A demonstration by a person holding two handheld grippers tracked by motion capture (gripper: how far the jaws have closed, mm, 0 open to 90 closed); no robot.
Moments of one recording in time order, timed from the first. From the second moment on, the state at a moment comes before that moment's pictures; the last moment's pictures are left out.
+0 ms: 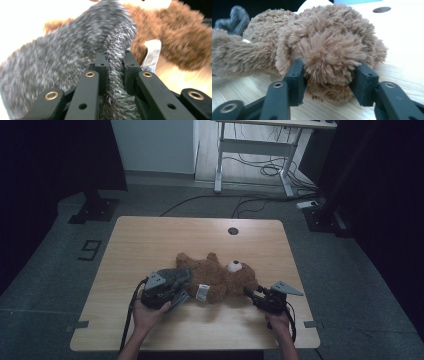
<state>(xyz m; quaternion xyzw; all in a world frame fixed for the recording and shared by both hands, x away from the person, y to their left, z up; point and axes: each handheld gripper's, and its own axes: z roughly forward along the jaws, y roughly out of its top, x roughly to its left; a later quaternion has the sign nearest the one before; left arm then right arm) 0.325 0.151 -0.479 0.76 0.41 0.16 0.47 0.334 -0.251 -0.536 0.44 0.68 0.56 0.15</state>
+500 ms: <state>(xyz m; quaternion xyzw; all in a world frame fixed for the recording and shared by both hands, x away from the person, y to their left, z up) 0.345 0.025 -0.434 0.81 0.32 0.12 0.48 0.335 -0.252 -0.536 0.44 0.69 0.56 0.15</state>
